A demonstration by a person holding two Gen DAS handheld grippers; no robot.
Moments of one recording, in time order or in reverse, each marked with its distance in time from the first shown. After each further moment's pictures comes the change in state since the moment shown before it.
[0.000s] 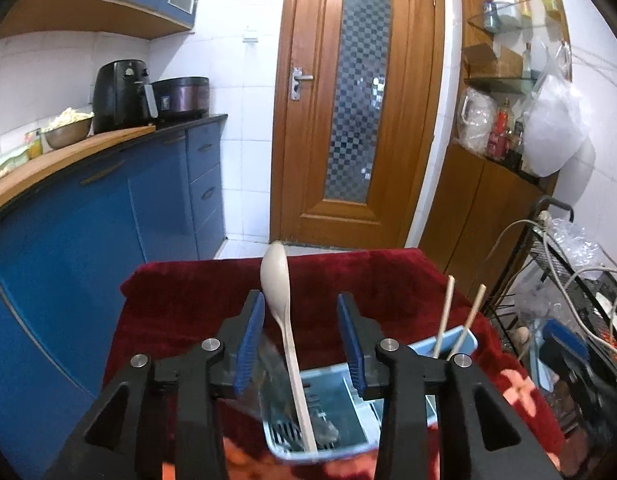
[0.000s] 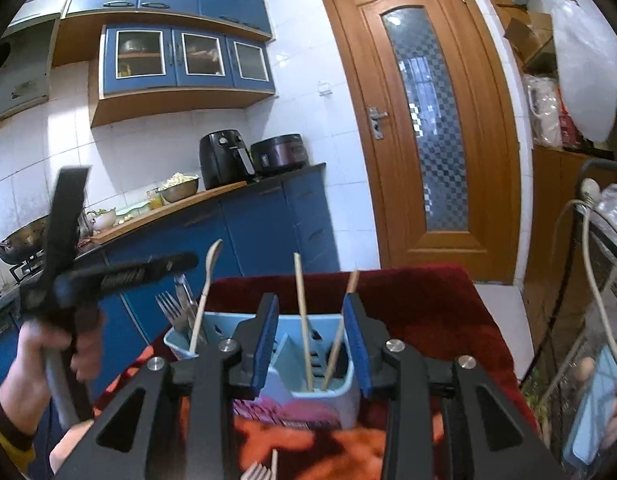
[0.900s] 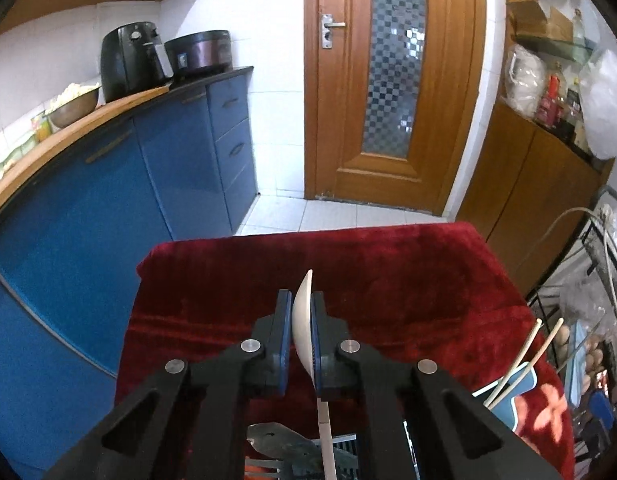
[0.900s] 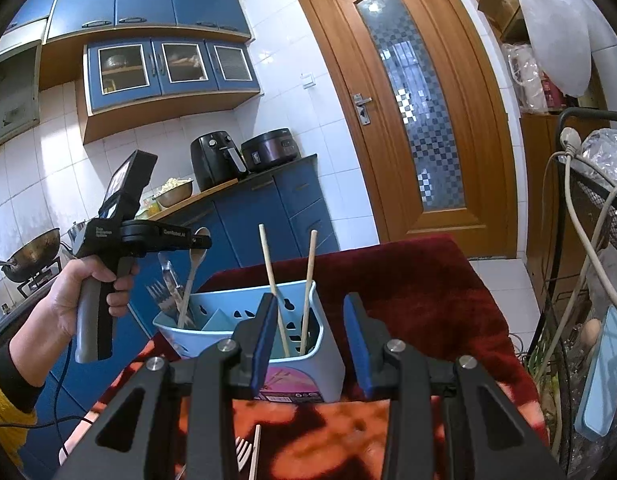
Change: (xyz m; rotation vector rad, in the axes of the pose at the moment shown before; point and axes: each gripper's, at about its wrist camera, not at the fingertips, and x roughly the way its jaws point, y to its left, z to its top) left arm 0.069 0.006 0.030 -0.031 0.178 0.135; right arm -0.007 -0.033 -0.026 0.093 0.011 0.027
